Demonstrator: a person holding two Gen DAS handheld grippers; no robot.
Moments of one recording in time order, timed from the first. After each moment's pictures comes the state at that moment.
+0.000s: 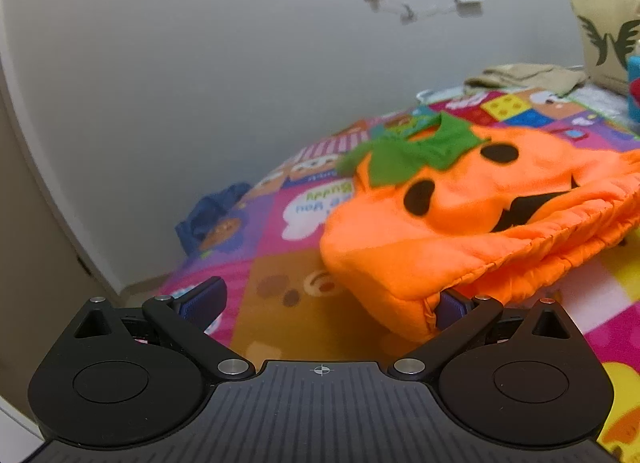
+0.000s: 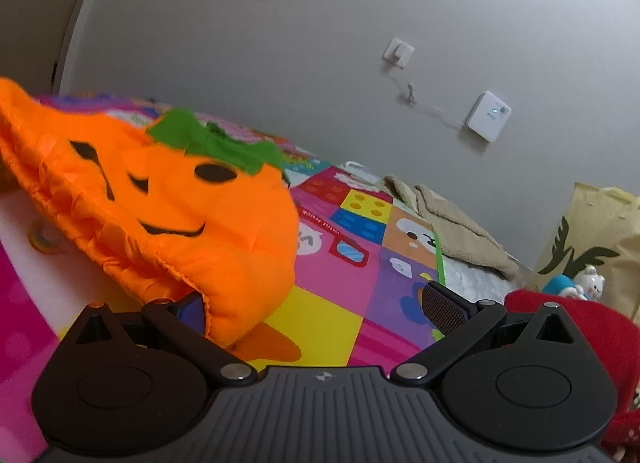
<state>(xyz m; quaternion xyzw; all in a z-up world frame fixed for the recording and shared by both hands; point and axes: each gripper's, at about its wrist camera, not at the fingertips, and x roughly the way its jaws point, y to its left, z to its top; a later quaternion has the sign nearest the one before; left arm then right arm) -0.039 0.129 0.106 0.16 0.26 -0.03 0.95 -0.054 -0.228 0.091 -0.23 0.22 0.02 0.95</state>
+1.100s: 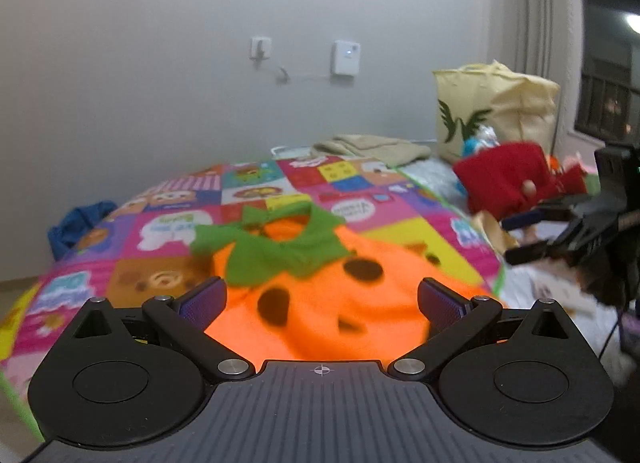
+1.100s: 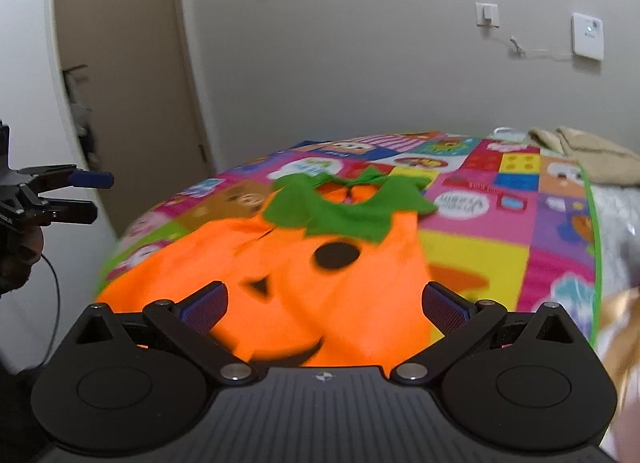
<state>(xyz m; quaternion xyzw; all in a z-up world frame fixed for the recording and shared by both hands) -0.134 0.111 0.141 0.01 0.24 -0.25 0.94 -0.115 -0.253 0.143 -0.01 0.29 0.26 0.92</state>
